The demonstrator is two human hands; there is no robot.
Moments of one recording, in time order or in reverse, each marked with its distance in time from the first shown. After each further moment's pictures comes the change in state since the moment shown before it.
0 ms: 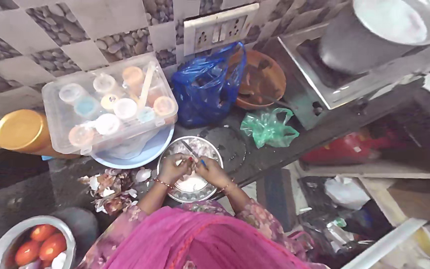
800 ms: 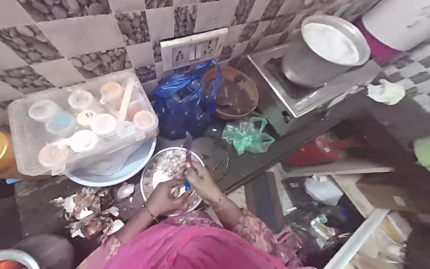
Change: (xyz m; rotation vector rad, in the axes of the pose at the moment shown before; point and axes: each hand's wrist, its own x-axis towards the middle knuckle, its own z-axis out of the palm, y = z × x) left_hand -0.027 0.001 0.013 0.246 -0.219 0.222; right_hand -0.023 -0.026 -0.007 0.665 0.186 -0.117
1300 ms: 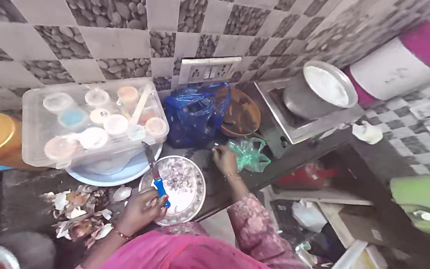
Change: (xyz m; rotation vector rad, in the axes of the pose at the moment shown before) left_hand -0.034 -0.032 -0.011 -0.042 0.527 0.301; right_hand 0.088 -0.005 -0.105 -1.074 0.337 -0.024
